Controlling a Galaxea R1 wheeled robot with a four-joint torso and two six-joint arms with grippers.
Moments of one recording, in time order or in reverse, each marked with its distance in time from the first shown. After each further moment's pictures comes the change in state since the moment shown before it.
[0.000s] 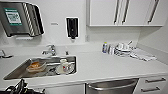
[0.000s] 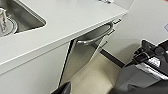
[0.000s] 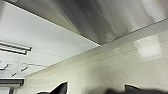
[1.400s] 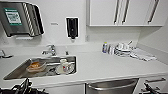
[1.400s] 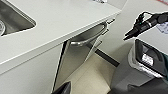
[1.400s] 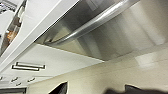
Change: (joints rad) left arm 0.001 0.052 -0.004 0.000 0.000 0.000; right arm 0.500 -0.210 0.281 0.027 -0.382 0.337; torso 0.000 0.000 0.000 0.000
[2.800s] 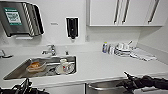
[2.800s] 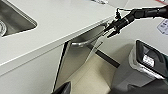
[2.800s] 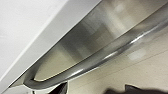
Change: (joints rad) left arm 0.002 0.003 -0.007 0.001 -0.010 0.000; right arm 0.119 0.370 -0.434 0.001 -0.180 0.266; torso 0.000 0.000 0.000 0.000
